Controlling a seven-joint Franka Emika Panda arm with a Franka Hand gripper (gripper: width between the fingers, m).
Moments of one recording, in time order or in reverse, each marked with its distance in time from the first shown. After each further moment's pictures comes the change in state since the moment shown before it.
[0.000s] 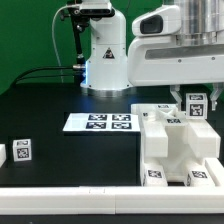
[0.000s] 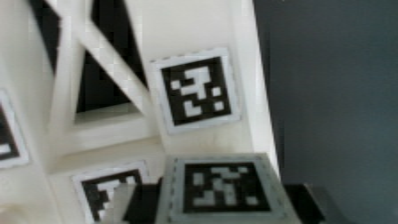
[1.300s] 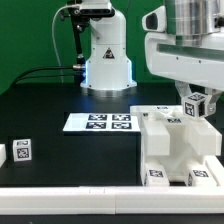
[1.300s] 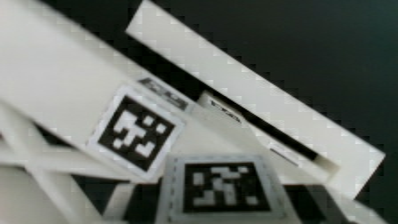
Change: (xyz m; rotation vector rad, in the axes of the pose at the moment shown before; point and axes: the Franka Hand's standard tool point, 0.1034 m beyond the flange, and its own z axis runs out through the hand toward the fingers) arm -0.001 -0.003 0.001 0.009 -0.008 0.851
